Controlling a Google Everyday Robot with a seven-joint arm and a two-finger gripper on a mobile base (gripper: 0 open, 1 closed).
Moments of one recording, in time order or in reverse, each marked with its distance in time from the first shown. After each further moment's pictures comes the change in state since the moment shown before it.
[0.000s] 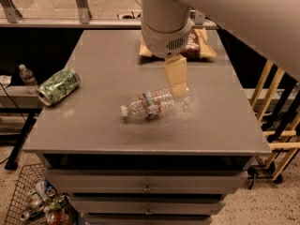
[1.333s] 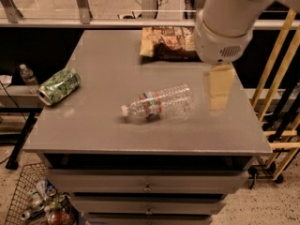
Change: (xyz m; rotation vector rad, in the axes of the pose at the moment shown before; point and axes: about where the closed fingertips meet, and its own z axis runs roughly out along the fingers) arm 0.064 0.068 -0.018 -0.039 -0.059 0.248
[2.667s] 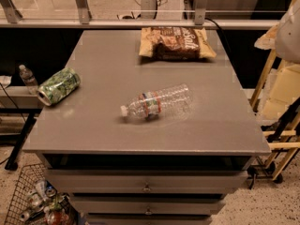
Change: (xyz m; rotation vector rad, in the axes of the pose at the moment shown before) arm 0.081 0.053 -0.052 0.045 -0.105 0.416
